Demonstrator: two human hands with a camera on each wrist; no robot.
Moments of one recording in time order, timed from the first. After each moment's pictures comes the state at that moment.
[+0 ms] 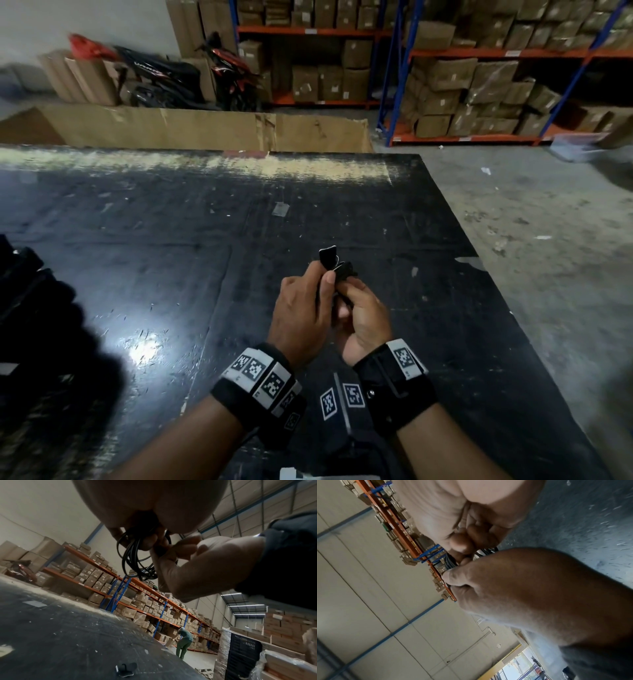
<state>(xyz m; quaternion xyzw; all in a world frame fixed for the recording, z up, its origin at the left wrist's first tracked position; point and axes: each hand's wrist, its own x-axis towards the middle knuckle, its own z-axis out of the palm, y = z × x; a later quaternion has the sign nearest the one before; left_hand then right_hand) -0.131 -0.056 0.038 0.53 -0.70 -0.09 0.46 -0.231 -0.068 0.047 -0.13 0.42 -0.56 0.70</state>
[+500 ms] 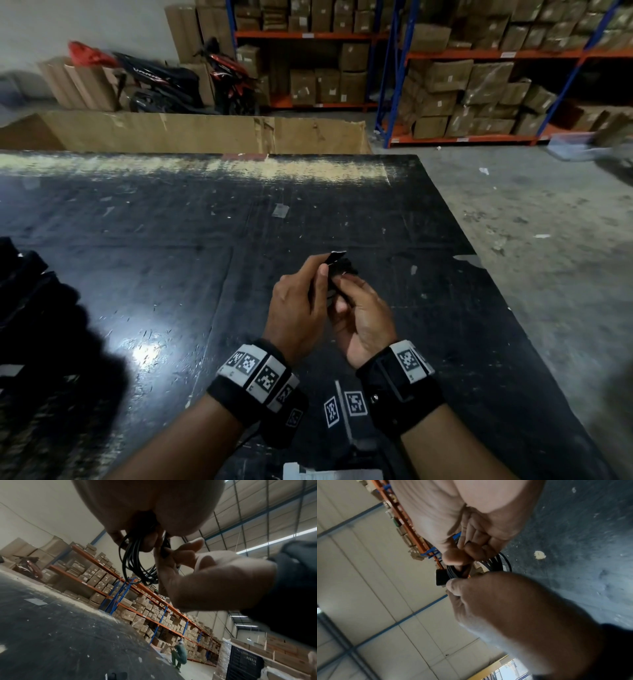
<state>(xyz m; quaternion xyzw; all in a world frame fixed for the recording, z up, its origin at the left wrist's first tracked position) -0.126 -0.051 0.051 0.50 -0.69 -0.12 0.51 -0.235 -0.058 0.055 -0.13 0.36 -0.58 0.72</state>
